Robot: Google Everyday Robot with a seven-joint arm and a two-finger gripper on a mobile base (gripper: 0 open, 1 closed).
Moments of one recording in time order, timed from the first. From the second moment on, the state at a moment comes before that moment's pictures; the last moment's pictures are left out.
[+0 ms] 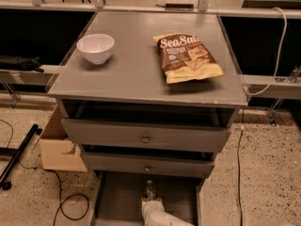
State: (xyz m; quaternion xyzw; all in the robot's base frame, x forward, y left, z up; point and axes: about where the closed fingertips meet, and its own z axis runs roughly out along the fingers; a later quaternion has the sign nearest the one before) arm 0.485 -0.007 0.213 0.00 0.94 0.05 0.34
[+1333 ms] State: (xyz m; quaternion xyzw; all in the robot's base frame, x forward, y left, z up) arm 0.461 -0.052 0.283 -0.04 0.91 0.01 0.40
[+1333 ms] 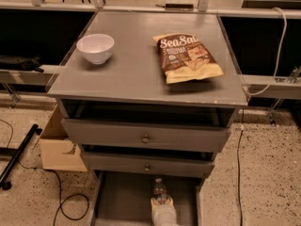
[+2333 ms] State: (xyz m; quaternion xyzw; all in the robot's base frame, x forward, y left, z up) arm 0.444 -0.108 0.381 -0.03 0.88 -0.04 0.47
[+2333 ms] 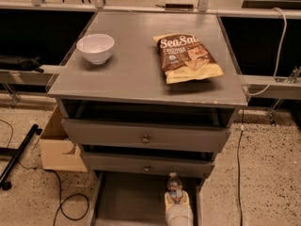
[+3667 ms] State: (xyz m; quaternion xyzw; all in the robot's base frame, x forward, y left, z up) arm 0.440 -0.159 0.468 0.00 0.84 -0.07 0.54
